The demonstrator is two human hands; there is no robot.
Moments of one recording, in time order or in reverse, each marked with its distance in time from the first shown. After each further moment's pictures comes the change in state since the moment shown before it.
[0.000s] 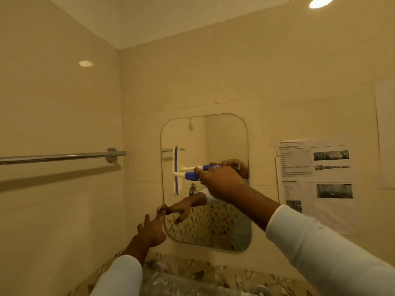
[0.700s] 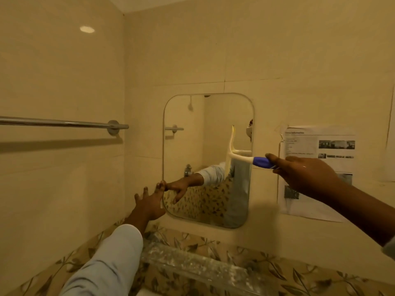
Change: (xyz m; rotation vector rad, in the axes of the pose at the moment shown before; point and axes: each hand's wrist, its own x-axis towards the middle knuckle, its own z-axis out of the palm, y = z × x) left_hand -0.010 0.001 -0.001 0.121 -0.001 0.022; right_hand -0.151 0.129 -0.023 -0.194 0.012 0.081
